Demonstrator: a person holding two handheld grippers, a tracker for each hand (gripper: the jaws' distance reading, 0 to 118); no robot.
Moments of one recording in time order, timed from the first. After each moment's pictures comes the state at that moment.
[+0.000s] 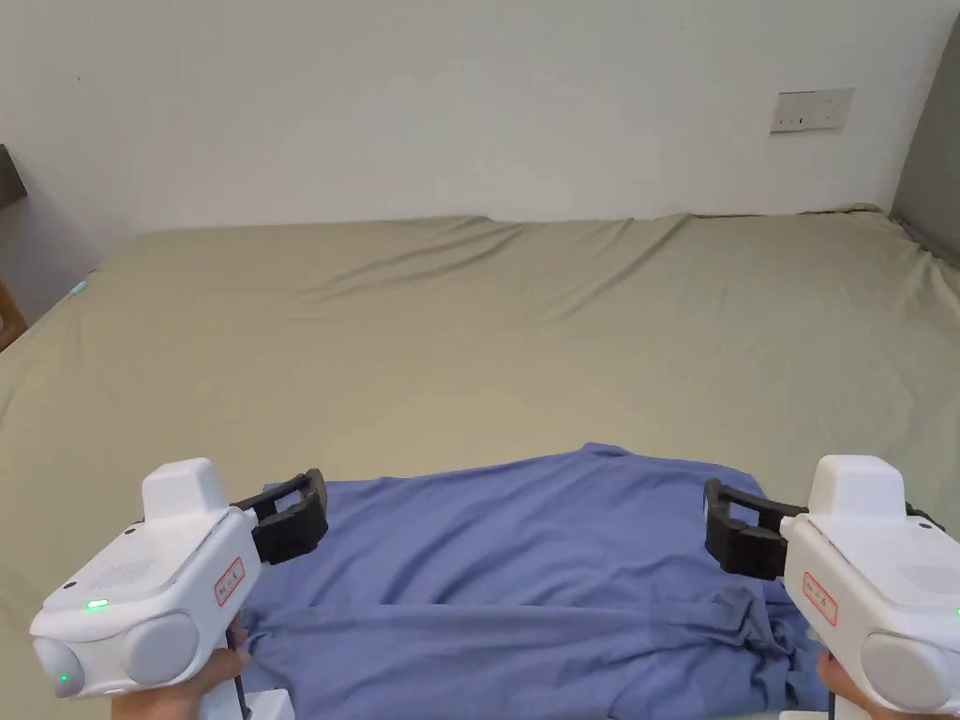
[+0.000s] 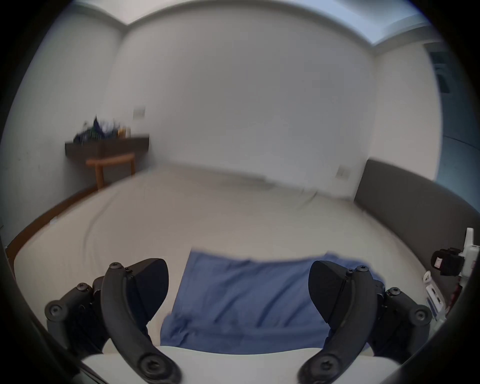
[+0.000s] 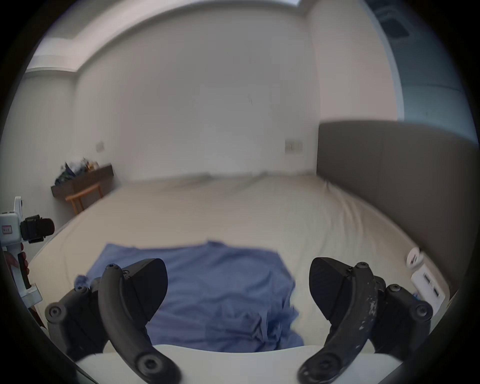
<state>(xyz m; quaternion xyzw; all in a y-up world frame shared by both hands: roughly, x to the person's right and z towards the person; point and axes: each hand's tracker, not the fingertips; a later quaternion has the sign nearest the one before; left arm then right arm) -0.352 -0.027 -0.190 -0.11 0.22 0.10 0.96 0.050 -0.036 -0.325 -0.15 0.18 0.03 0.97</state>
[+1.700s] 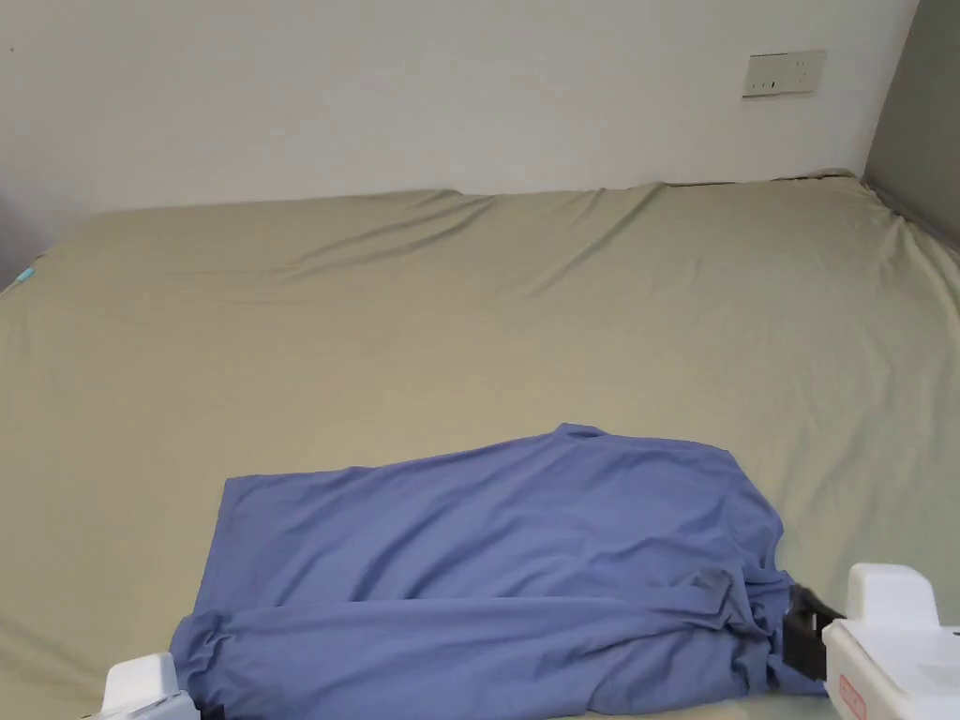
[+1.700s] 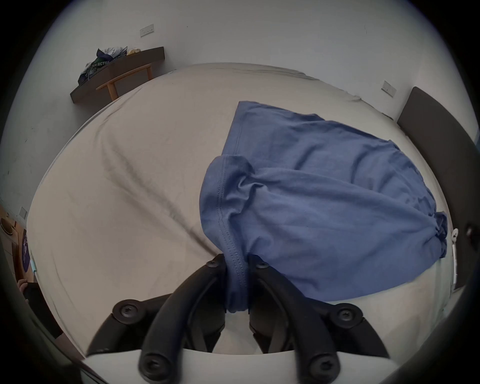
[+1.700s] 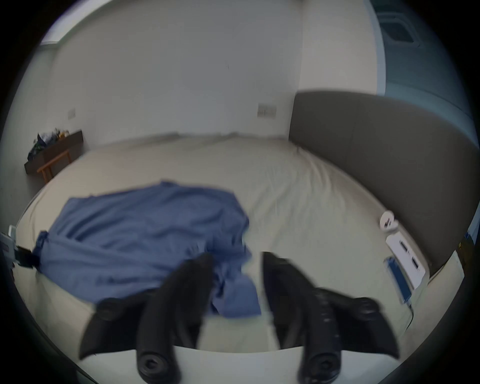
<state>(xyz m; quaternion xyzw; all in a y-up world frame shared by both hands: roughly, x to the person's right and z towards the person) -0.408 -0.199 -0.180 -0.44 0.26 0.16 0.84 0.103 -0.148 -0.349 -0.34 0.09 0.08 0.93</state>
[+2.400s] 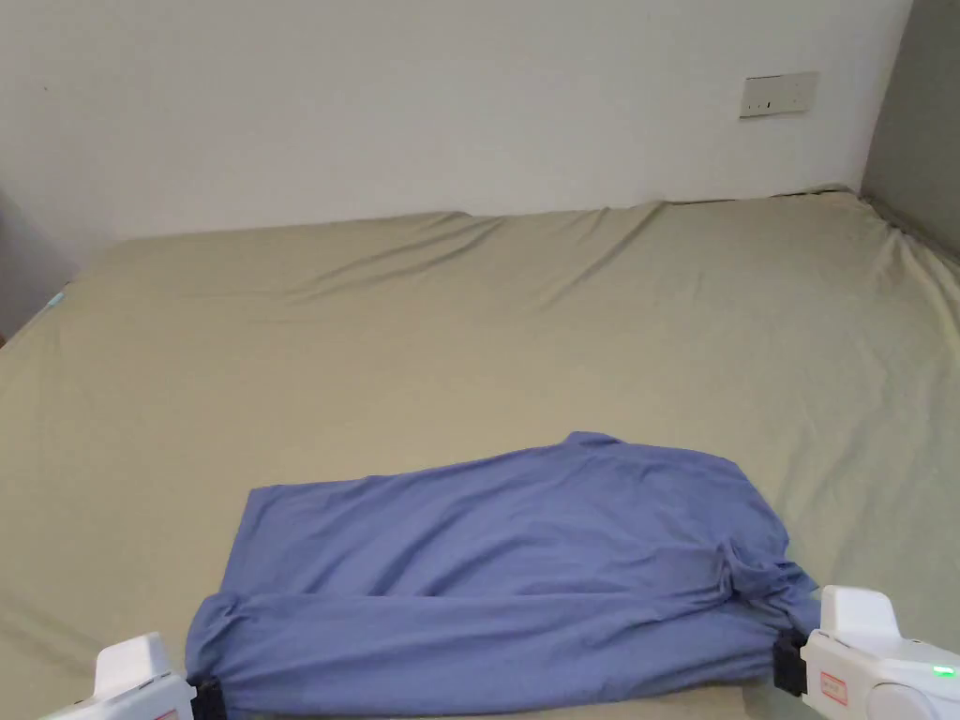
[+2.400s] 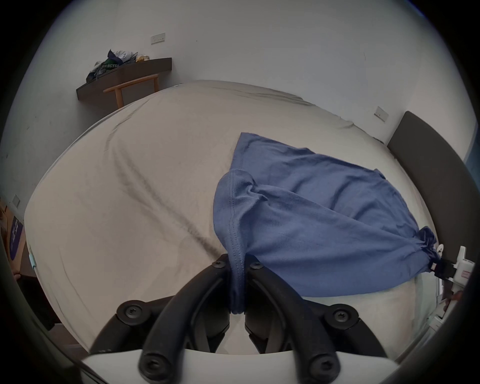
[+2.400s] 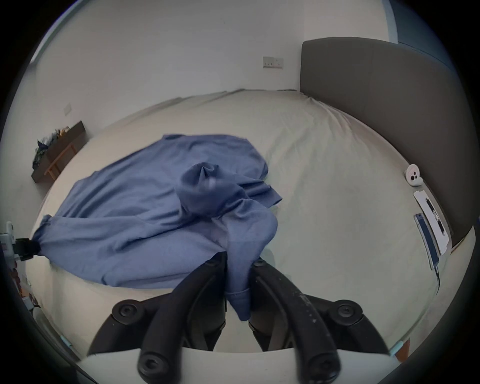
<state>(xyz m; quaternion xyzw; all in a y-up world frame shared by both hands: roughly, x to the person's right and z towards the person) -0.409 -0.150 -0.138 -0.38 0.26 0.19 0.87 0.114 -0.169 -0.339 -0.41 0.13 0.03 0.90</state>
